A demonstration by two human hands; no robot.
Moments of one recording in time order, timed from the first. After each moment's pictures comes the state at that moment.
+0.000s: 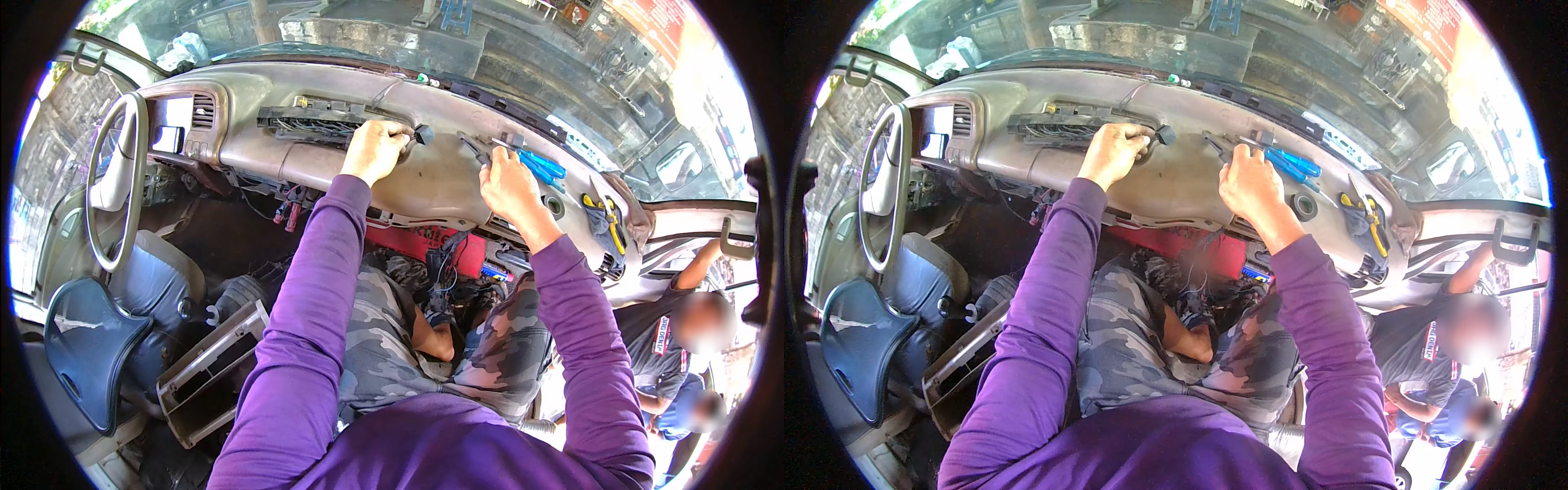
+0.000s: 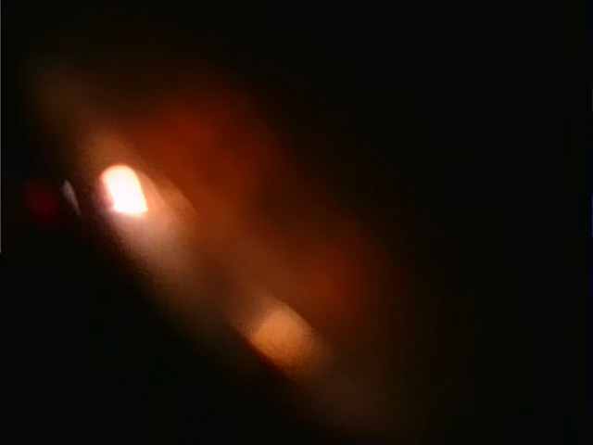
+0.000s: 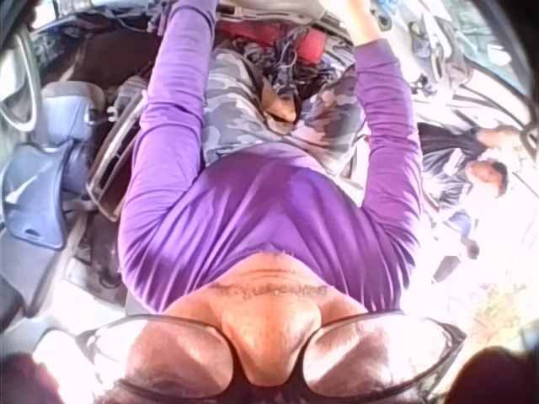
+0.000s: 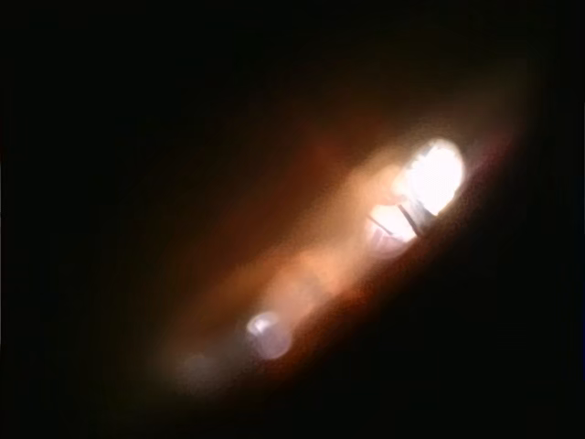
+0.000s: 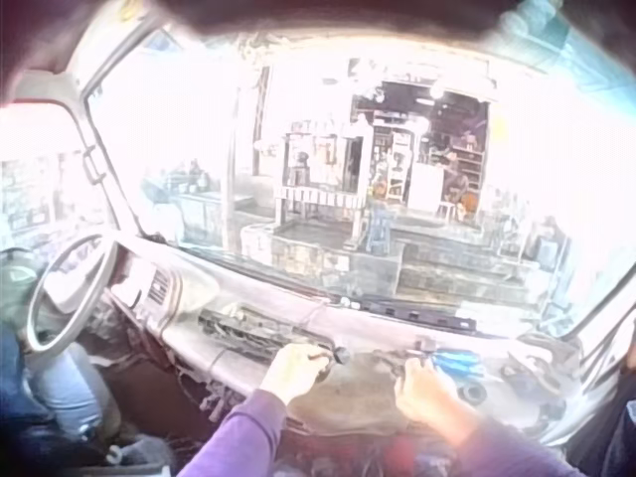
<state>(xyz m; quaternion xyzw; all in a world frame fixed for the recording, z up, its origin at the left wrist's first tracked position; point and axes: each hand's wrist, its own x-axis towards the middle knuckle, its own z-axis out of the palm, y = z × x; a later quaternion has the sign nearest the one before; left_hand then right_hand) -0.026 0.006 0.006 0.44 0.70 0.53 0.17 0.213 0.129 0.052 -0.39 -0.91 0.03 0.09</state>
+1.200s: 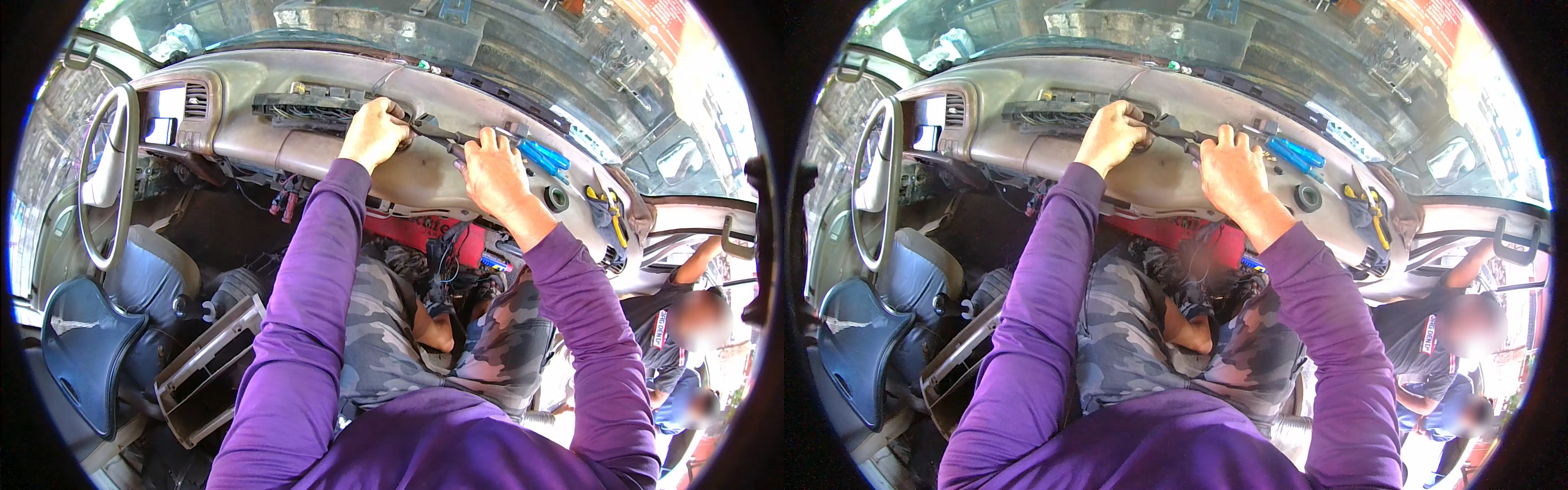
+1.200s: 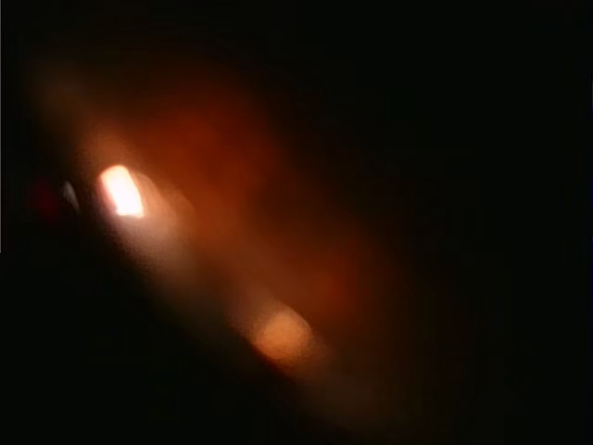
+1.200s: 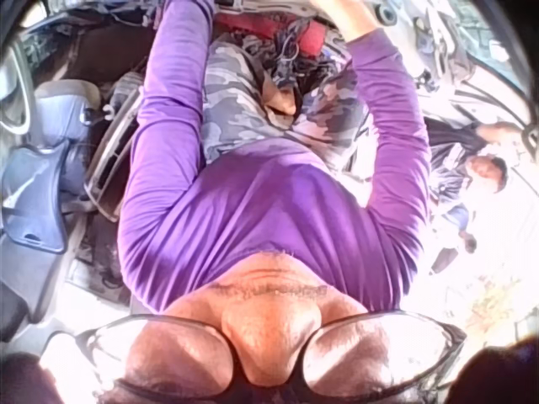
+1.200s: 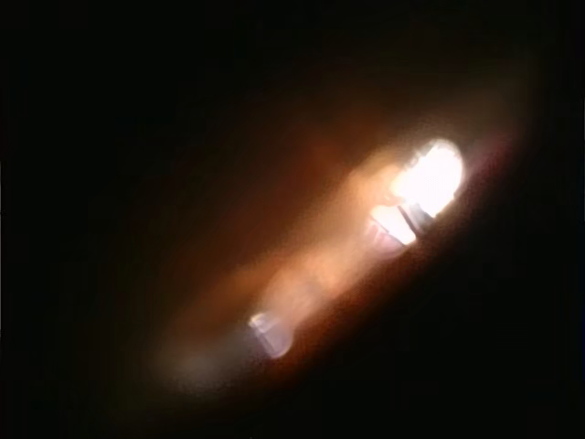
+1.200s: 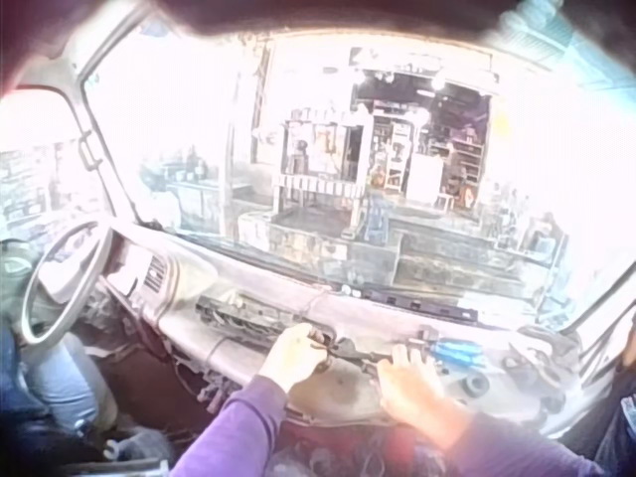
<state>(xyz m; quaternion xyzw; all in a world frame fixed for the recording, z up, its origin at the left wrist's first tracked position) -0.034 0.008 0.007 0.41 0.66 0.59 0.20 0.194 0.097 0.054 -0.22 -0.96 -0.13 0.11</state>
